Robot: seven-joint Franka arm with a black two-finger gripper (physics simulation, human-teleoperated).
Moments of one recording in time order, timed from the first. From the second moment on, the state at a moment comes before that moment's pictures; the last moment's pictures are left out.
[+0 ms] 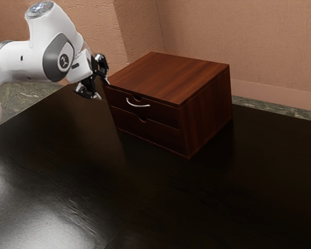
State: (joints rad) arm 0.03 0.28 0.34 -1.38 -0.06 2.12 1.83
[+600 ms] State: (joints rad) arm 0.00 0.28 0.32 -1.45 -0.05 2.16 1.82
